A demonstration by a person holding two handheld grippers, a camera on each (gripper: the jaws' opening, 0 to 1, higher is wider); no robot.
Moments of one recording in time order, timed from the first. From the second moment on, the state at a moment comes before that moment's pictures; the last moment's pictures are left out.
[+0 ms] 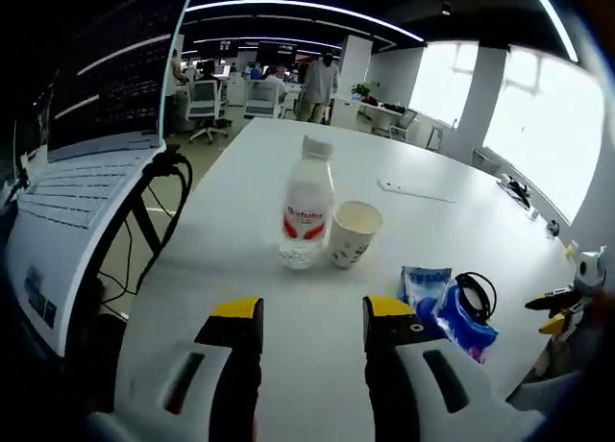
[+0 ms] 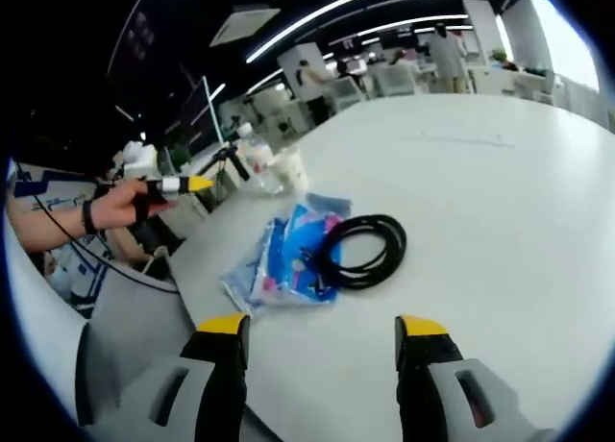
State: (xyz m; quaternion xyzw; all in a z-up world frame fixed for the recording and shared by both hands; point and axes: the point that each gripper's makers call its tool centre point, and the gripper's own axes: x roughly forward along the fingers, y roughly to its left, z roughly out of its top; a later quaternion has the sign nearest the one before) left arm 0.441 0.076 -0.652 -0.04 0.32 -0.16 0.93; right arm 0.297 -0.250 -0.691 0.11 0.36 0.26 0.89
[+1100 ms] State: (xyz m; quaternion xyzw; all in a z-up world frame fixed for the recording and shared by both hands) left arm 0.362 -0.015 -0.678 -0.01 0.36 -0.28 0.89; right arm 0.289 -0.239 -0.690 0.11 0.36 0.27 0.89
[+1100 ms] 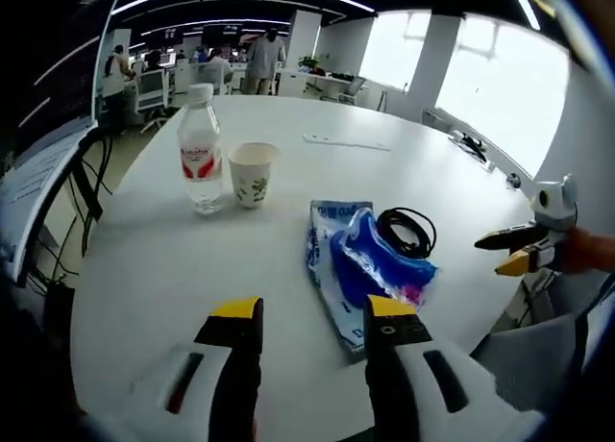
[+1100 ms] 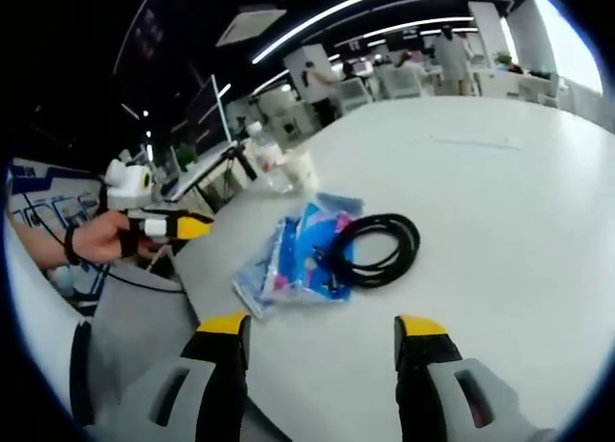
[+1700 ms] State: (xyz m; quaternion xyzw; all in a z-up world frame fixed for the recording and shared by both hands) left arm 0.350 -0.052 -0.686 -0.03 0.37 -0.30 0.88; right arm 0.285 -0.231 -0.699 0.13 0.36 0.25 0.89
